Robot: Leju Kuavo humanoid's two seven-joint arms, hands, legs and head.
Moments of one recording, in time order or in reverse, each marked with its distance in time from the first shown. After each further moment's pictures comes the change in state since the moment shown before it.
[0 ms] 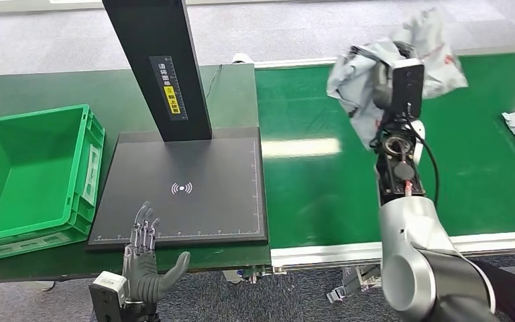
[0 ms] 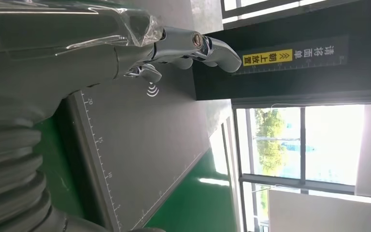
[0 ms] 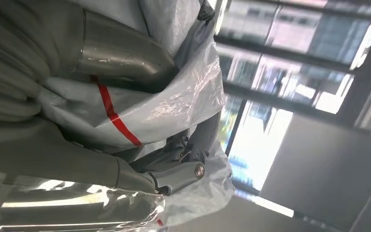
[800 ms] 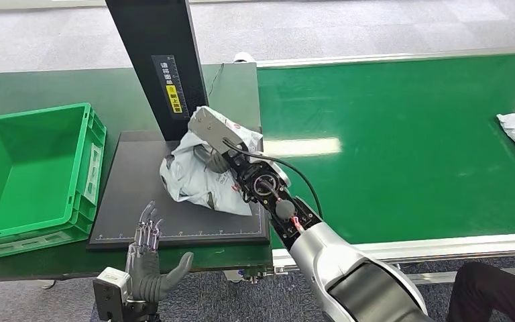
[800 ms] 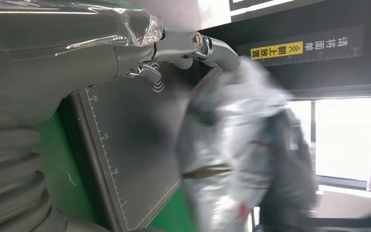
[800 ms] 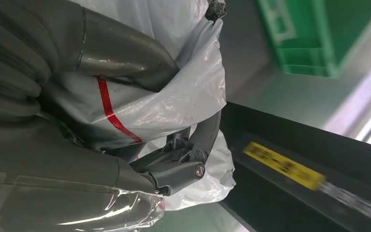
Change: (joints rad) left arm 0.007 0.000 -0.004 -0.023 -0.013 -0.027 0.054; right arm 0.080 0.271 0.671 0.122 -0.170 0.283 0.529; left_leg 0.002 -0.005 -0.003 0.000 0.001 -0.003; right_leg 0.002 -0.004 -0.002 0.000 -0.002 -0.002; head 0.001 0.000
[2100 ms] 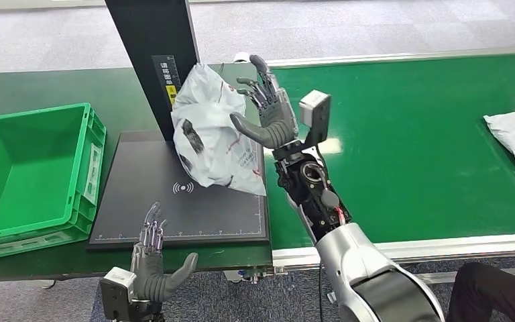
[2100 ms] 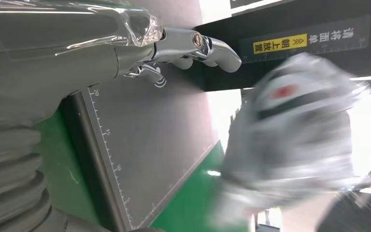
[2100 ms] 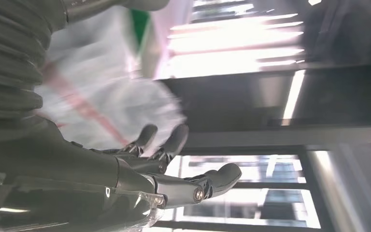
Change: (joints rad) left arm -0.016 0.003 -0.012 0.044 -0.010 0.018 -0.022; right arm 0.096 -0.096 -0.221 -0.204 -0.393 0.224 -0.577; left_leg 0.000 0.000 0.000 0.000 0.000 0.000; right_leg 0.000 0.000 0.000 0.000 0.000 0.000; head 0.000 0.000
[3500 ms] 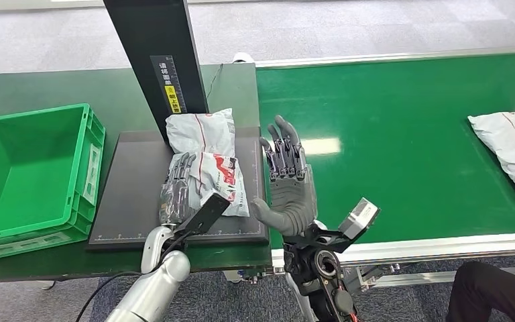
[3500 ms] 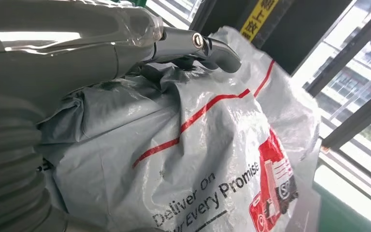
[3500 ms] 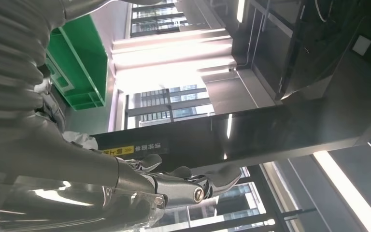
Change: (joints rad) left arm -0.593 -0.007 -0.051 0.682 -0.702 0.511 0.377; right arm 0.563 0.024 0.077 -0.655 -0.034 0.018 -0.028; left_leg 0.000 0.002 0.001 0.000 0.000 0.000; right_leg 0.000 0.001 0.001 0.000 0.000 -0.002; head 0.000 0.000
